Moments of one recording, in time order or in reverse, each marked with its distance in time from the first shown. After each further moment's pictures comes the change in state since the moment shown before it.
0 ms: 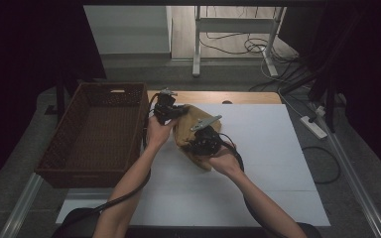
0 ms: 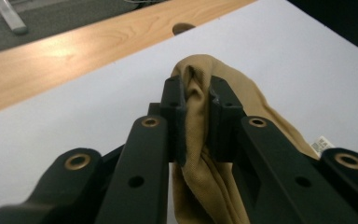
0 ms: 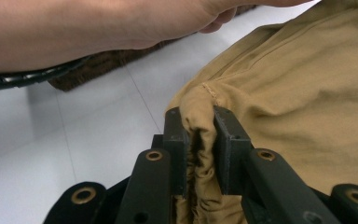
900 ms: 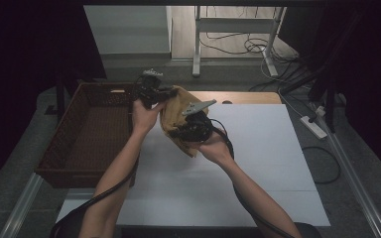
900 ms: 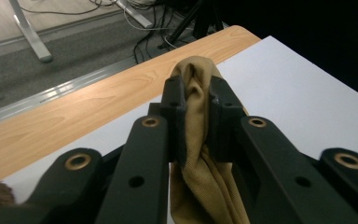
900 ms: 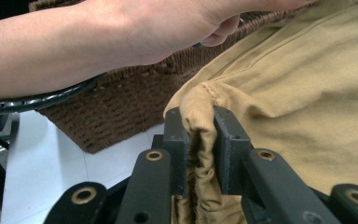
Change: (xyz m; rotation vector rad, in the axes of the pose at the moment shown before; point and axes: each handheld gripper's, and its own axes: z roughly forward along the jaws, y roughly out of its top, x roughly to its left) left arm 0.017 0.038 -0.067 -0.074 0.031 0.013; right arm 0.012 0.056 -0.007 -0.127 0.044 -0.032
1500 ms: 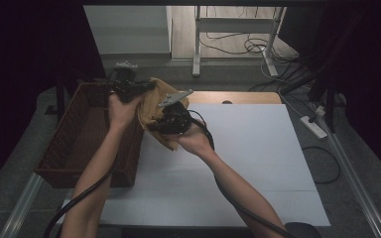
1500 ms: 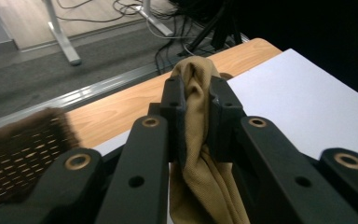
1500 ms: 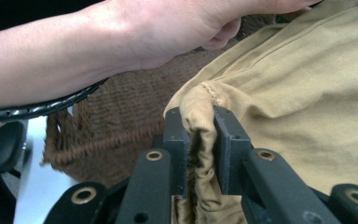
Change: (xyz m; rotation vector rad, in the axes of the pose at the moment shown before) left arm 0.040 -0.001 -0.060 -0.031 0.074 -0.033; right arm 0.020 0.047 0.036 -0.021 0.055 -0.044
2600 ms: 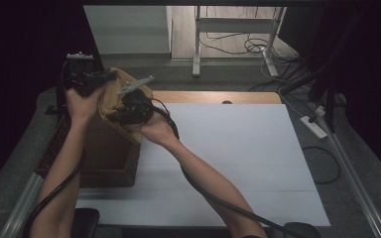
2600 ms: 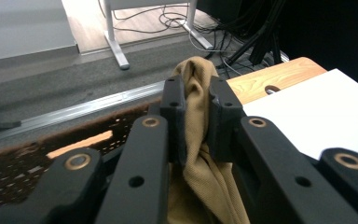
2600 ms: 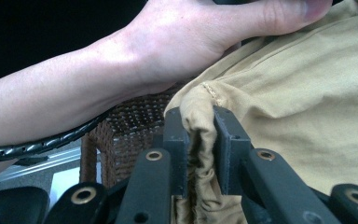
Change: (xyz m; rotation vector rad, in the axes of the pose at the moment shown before) left arm 0.057 -0.004 -0.084 -0.050 0.140 -0.056; right arm 0.033 0.071 0.060 -0.071 0.096 -0.042
